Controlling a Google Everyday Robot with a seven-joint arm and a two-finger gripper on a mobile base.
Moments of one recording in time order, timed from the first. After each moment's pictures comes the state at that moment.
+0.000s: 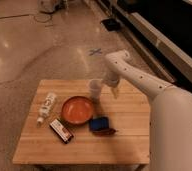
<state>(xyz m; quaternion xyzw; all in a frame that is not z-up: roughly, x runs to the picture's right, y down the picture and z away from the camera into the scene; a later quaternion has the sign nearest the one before) 0.085 0.012 0.895 -0.25 -0.18 -0.37 0.87</state>
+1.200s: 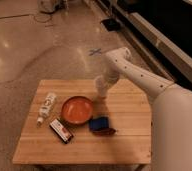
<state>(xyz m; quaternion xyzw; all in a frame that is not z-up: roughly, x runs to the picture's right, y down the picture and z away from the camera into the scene) 0.086 -0.030 0.882 -0.20 -0.15 -0.36 0.90</state>
